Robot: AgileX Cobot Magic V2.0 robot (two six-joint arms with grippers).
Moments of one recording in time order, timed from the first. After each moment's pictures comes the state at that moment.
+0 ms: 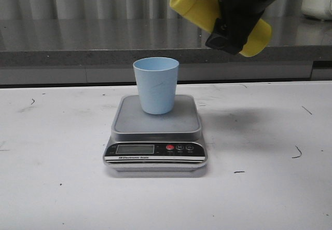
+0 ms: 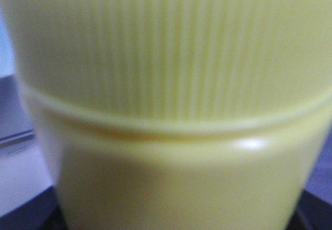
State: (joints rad) left arm -0.55 0.93 -0.88 -0.03 0.84 -0.06; right arm 0.37 1.71 -1.22 -0.06 0.13 -0.96
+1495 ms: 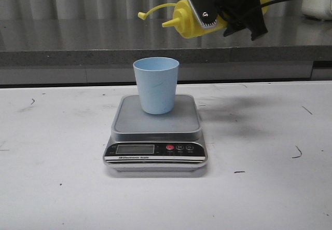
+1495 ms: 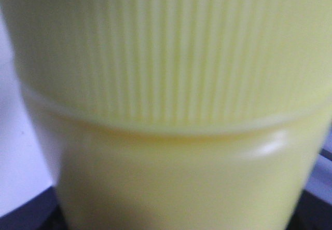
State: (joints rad) left arm -0.55 0.93 -0.88 -0.03 0.84 -0.06; right arm 0.41 1.83 -1.45 -0.78 0.35 -0.96
